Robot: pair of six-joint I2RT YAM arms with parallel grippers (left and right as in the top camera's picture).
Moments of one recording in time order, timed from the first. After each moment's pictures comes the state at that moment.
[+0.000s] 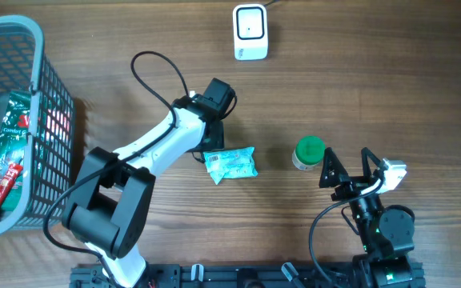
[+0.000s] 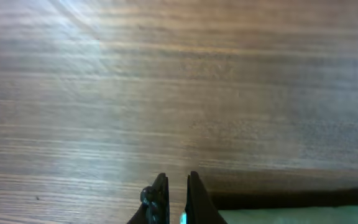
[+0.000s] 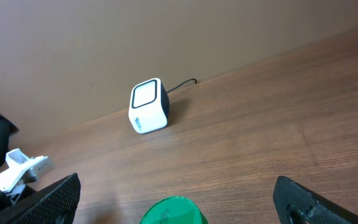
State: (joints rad) left arm -0.51 1.86 1.19 -0.77 -0.15 -0.55; right arm 0.16 0.09 0.01 0.00 -0.01 0.41
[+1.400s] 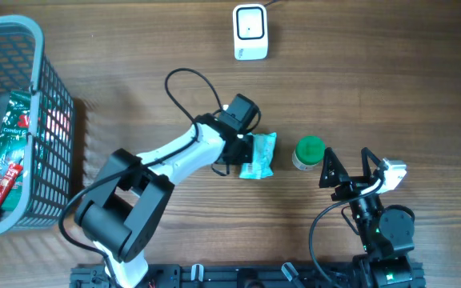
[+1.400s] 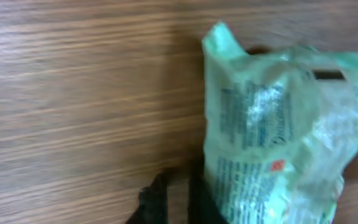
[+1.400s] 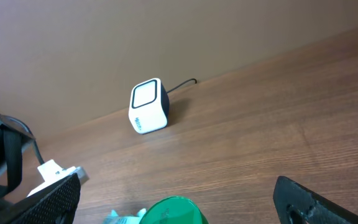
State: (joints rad) left arm -0.65 1.88 1.13 -0.56 0.11 -0.55; right arm 0.16 0.09 0.01 0.00 -0.01 0.41
